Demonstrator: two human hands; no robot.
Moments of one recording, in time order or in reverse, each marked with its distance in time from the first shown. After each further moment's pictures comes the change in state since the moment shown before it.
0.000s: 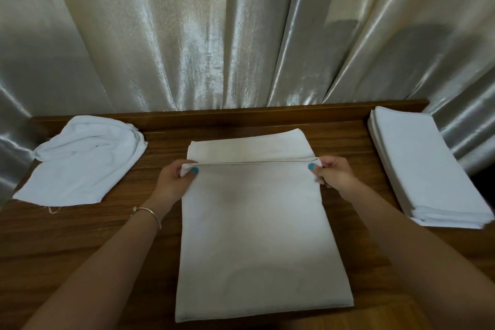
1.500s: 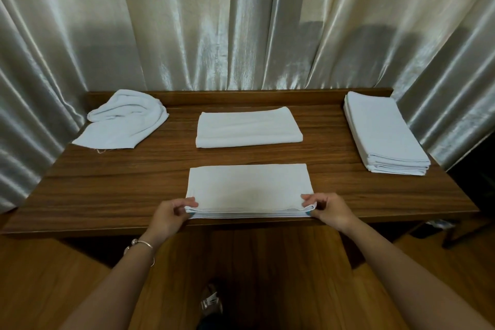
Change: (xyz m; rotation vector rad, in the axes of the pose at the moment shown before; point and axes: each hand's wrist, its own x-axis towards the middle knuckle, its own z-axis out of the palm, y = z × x) left_hand -0.238 -0.101 0.007 0.214 -0.021 0.054; right_hand -0.197 0.151 -0.033 -0.256 -0.253 -0.282
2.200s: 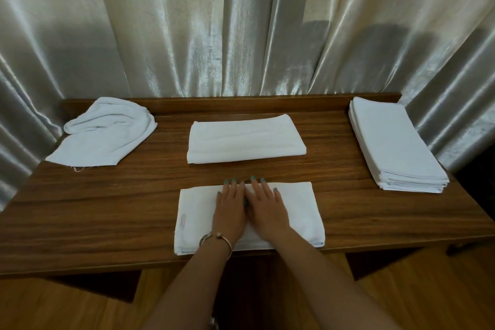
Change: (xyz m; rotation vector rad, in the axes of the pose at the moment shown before) left_hand 0.083 0.073 0.119 0.577 0.017 0.285; right_hand 0.093 -0.075 0.114 -0.789 0.073 -0.234
